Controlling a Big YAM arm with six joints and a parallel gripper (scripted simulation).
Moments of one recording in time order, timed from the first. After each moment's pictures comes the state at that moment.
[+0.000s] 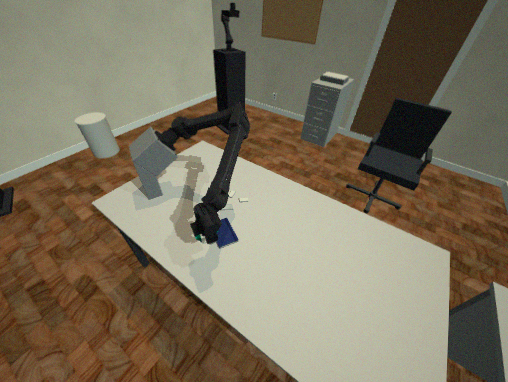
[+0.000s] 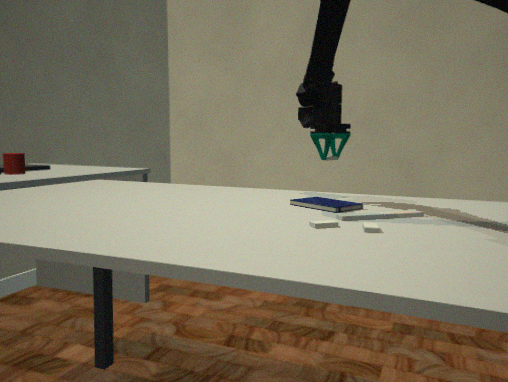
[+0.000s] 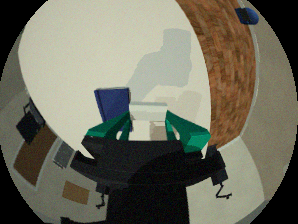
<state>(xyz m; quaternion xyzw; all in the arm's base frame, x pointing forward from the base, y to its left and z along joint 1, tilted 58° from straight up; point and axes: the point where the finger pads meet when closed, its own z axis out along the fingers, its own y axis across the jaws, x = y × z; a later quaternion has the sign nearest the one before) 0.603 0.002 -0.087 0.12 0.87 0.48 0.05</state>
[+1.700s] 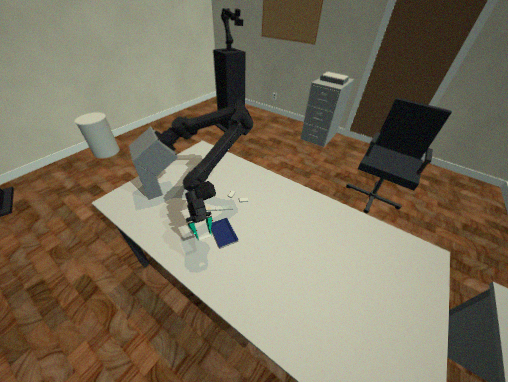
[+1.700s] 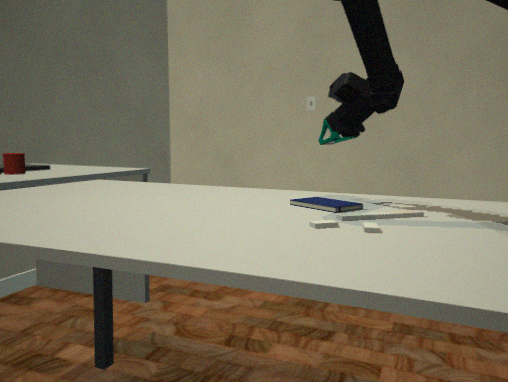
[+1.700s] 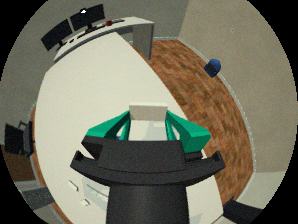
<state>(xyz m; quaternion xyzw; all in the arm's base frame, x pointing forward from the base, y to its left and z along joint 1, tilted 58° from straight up) 0.611 -0.045 -0.074 0.33 0.76 0.34 0.44</state>
